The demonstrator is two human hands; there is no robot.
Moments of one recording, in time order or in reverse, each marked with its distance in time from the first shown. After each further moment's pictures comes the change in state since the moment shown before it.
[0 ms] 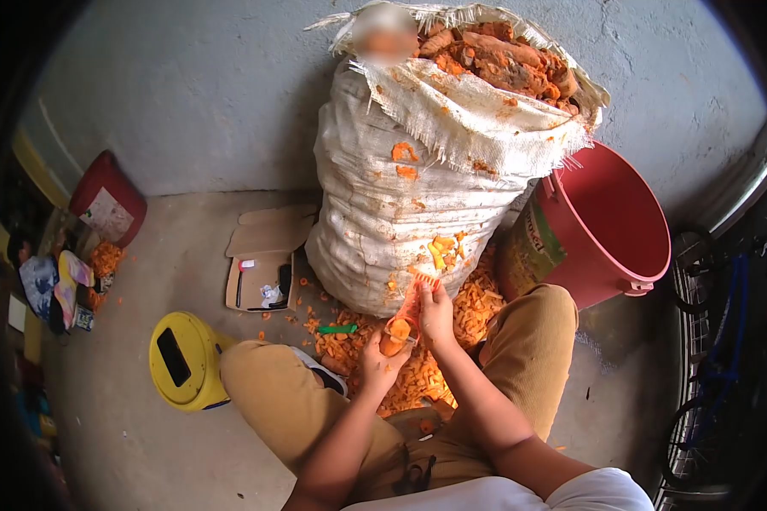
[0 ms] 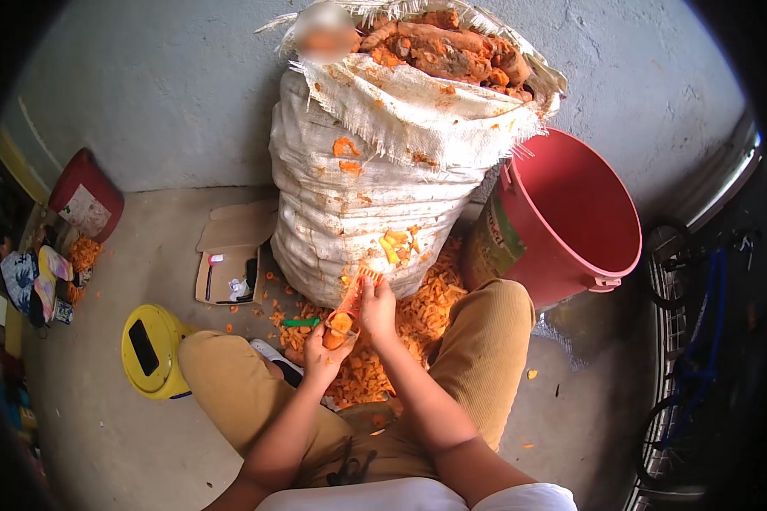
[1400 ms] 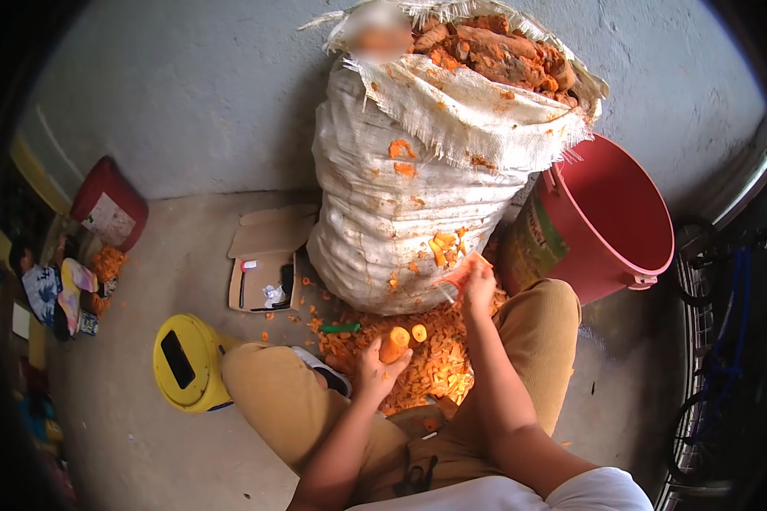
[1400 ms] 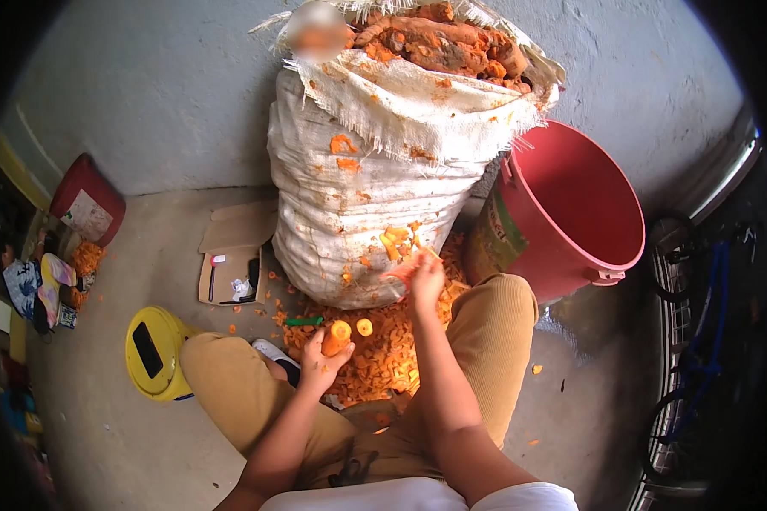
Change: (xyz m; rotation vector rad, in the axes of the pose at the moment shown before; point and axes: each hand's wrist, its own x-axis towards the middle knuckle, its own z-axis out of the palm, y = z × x) left_hand -0.014 0.019 -0.015 0.166 -0.119 -0.064; right_hand 0.065 0.025 -0.052 0.135 0.282 0.045
